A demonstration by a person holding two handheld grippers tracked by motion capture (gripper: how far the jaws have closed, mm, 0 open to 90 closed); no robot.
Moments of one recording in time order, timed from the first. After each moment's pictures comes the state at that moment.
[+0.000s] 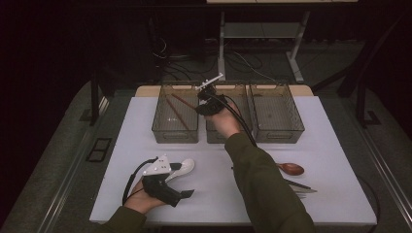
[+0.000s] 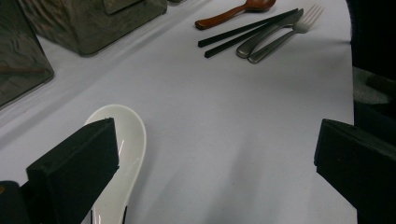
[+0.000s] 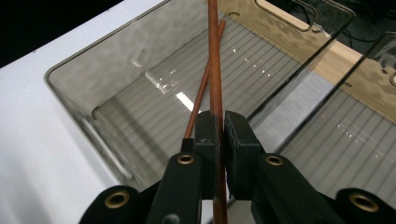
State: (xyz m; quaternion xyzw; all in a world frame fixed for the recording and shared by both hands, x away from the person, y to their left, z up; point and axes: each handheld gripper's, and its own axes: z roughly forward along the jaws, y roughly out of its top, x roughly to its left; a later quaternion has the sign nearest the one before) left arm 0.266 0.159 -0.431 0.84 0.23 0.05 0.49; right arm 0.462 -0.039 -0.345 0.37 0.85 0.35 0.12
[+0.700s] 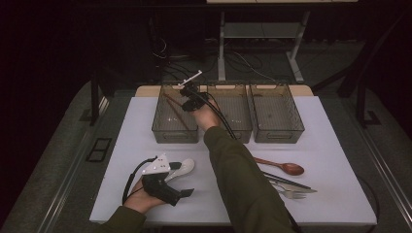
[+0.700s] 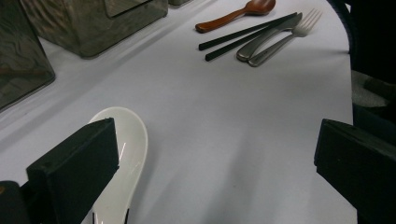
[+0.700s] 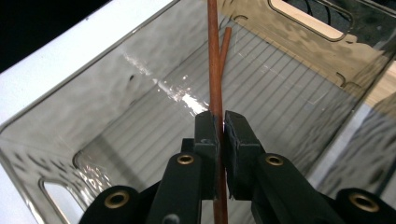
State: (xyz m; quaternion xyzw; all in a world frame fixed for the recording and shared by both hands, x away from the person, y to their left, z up) left arm 0.268 0.160 -0.431 0.84 0.23 0.05 0.49; right arm 0.498 0.015 -0.365 0.40 0.85 0.33 0.11
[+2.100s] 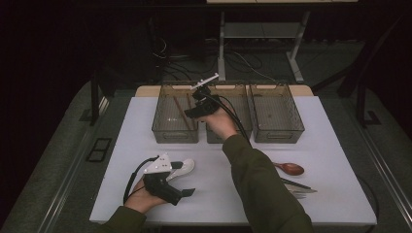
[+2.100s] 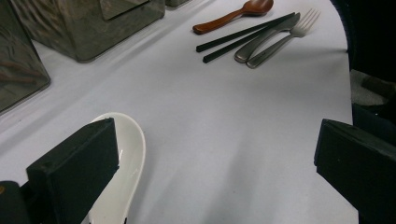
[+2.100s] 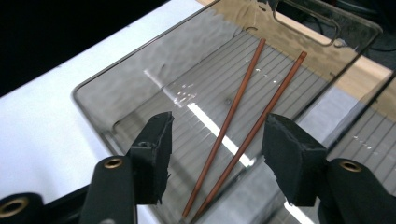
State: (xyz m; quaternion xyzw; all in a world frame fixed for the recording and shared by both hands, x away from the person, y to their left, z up) left arm 0.271 0.156 -0.430 0.84 0.22 0.05 0.49; right arm 0.458 -0.029 -0.344 0.37 0.84 0.38 0.10
